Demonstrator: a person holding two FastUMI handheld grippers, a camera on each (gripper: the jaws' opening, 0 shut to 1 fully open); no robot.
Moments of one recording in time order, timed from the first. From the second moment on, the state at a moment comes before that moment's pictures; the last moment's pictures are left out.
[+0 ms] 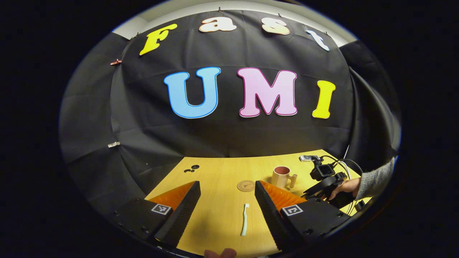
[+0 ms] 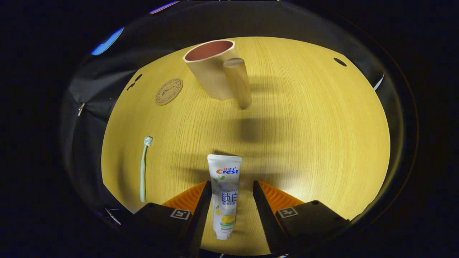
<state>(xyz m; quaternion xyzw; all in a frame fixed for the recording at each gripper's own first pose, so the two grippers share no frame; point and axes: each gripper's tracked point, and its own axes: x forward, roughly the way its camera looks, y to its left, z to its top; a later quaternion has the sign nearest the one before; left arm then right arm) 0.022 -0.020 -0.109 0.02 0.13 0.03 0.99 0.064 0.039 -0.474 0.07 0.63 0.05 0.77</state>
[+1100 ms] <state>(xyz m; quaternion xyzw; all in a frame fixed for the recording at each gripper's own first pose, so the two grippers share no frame) 0.102 -0.075 -0.288 0.03 0.37 -0.03 0.93 0.068 0.001 -0.398 0.19 0.53 0.12 0.82</state>
